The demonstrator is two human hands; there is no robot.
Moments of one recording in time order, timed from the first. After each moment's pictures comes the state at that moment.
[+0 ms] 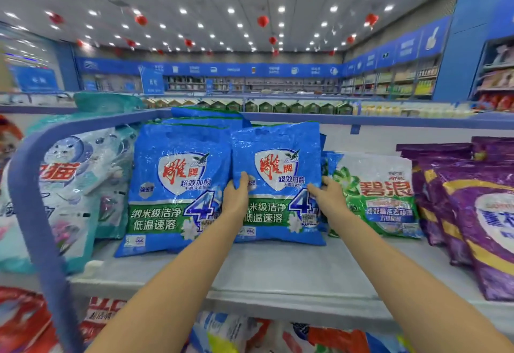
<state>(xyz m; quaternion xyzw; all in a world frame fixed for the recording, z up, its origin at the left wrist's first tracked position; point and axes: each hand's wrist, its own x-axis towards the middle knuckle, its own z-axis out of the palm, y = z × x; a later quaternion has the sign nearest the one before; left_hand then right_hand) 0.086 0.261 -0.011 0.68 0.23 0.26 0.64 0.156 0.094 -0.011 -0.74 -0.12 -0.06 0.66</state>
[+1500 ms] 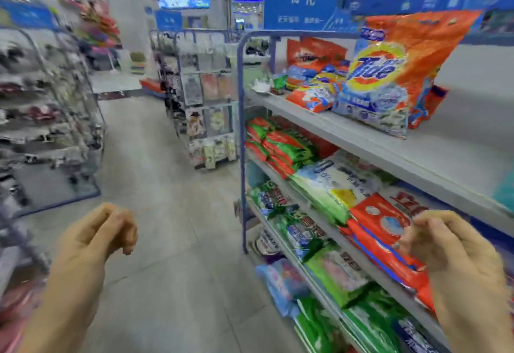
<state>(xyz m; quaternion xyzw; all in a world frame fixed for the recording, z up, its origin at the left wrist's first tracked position) -0.667 0.609 -0.093 0.58 0.40 0.62 0.36 -0.300 0.488 -0.086 -0.47 -0.46 0.20 0.73</state>
